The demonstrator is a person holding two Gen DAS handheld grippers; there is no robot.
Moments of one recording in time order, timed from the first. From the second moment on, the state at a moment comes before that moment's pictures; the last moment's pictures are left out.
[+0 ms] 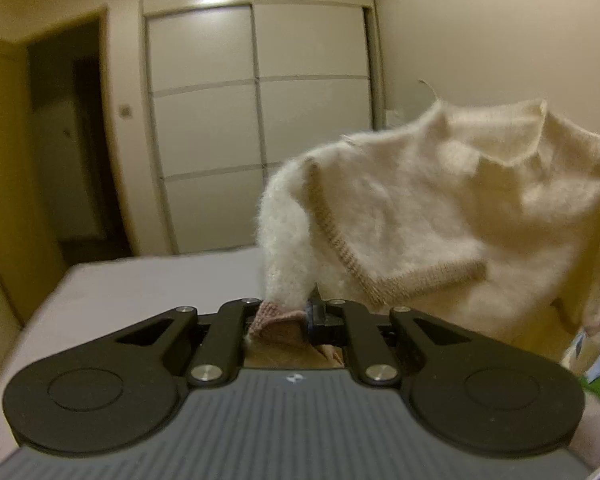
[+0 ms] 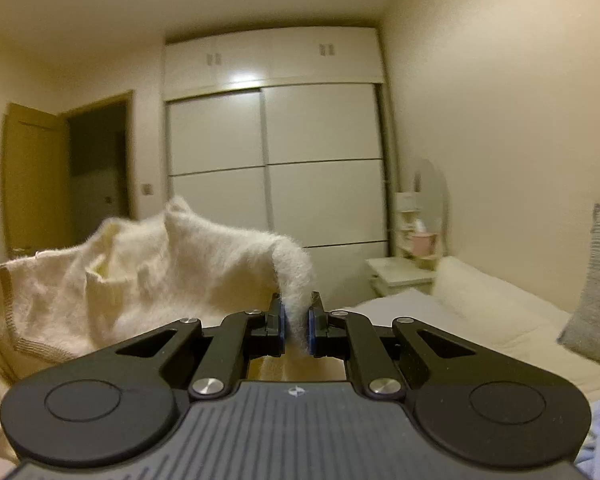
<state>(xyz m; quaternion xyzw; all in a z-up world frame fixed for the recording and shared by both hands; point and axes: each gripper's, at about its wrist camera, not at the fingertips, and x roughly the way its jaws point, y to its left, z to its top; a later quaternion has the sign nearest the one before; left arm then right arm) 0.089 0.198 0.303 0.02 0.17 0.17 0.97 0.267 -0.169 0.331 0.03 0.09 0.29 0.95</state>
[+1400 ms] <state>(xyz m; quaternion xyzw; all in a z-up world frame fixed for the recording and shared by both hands) 0.010 0.298 -0.069 -0.29 0.51 0.27 0.76 0.281 -0.024 -0.116 -0.11 0.56 0.26 0.78</state>
